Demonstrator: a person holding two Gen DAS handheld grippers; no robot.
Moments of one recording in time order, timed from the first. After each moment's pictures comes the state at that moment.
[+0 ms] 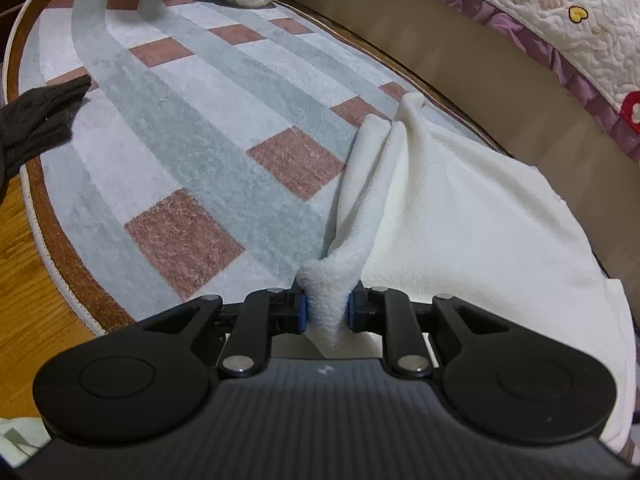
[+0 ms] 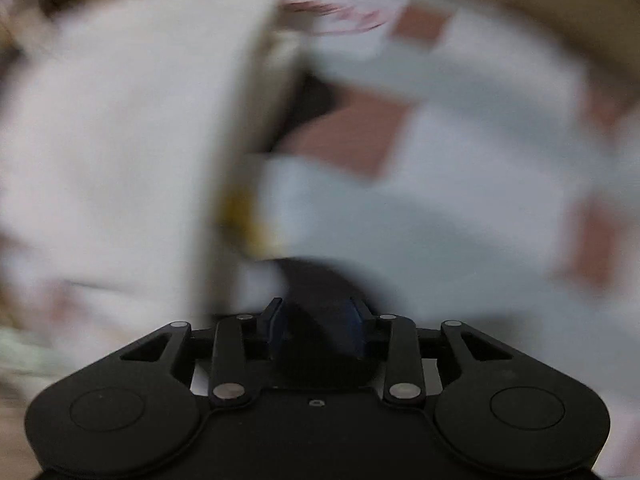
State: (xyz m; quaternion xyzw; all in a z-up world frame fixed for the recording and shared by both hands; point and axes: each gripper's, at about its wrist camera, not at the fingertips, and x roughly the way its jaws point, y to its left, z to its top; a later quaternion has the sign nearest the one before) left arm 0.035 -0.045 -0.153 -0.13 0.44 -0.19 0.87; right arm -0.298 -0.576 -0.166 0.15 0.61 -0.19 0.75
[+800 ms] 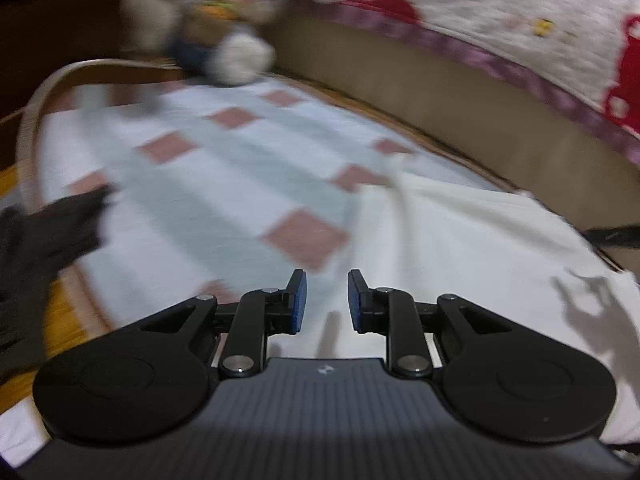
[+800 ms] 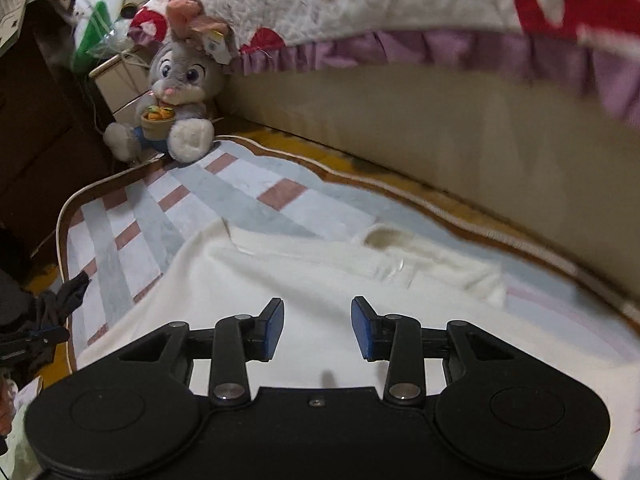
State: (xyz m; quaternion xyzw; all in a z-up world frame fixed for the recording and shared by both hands) left arm 0.036 -0.056 -0.106 -0.03 0.37 -0.21 0.91; right arm -0.044 -0.435 -0.115 0.15 0.38 0.00 0.91
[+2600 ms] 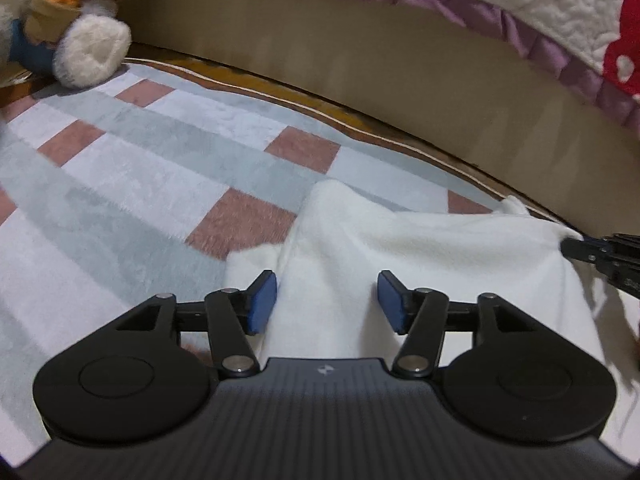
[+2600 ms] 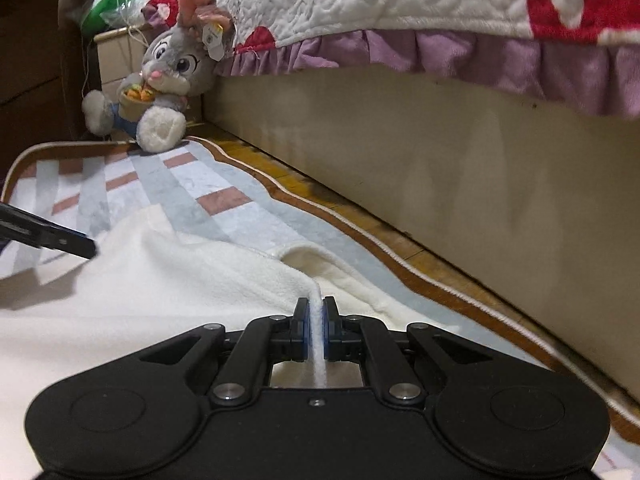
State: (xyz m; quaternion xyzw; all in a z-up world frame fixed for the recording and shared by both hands) left arm 0.177 -0.180 -0.160 0.01 0.40 -0.32 0.86; right arm -0.009 -0.470 -0.171 0.03 0.30 -0.01 0.96
